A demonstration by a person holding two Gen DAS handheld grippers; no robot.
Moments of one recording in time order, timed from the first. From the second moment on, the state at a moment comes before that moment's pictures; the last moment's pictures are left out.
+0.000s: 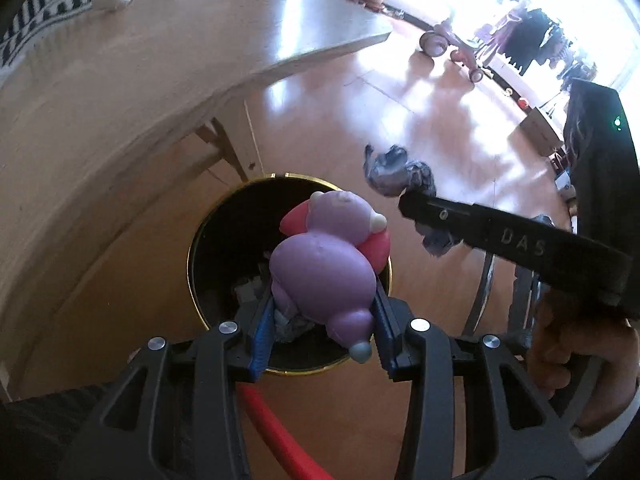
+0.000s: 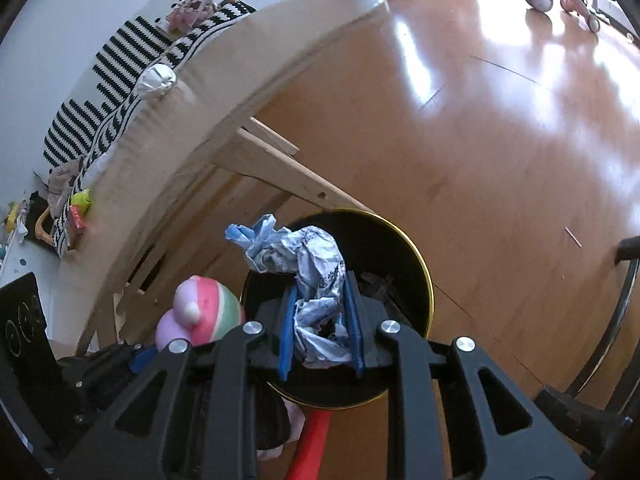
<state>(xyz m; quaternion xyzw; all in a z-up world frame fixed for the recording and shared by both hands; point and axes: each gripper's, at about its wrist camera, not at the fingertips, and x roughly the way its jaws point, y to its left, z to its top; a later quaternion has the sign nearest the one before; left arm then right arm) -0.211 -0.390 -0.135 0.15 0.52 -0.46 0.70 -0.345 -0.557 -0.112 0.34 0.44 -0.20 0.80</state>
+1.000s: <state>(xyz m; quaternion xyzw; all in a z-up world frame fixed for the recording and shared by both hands) -0.164 -0.338 -0.056 0.06 0.44 -0.39 0.81 -0.325 -0.567 -0.084 0.32 0.40 -0.26 0.82</state>
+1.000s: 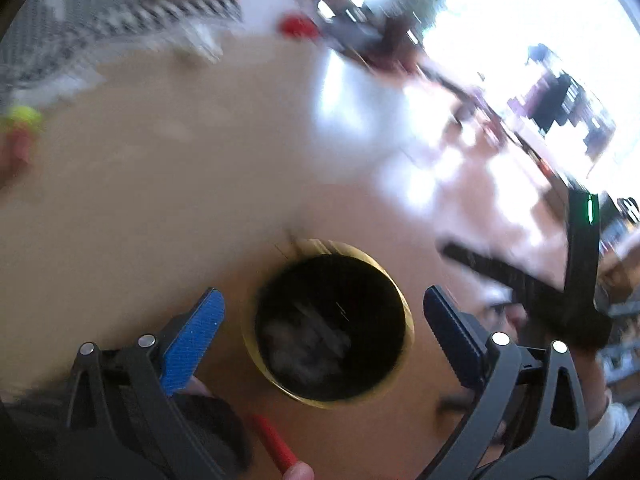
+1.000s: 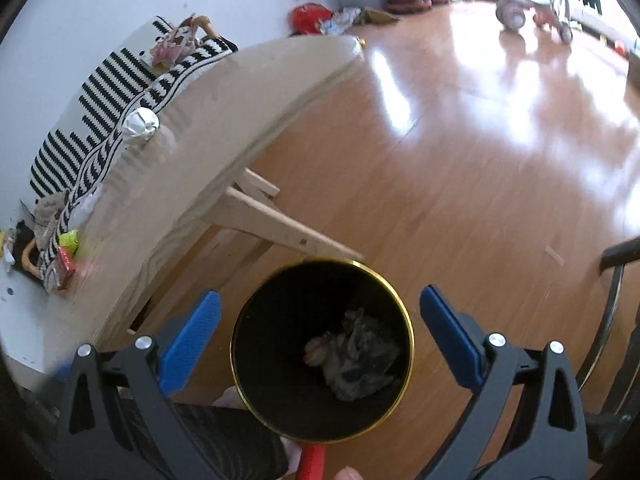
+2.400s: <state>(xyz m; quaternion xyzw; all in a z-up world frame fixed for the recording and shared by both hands) 0.114 -0.163 -0.082 -0.03 0.50 -0.01 0.86 -0.053 -0.485 -0.059 0.18 0.39 -0.09 0.90</state>
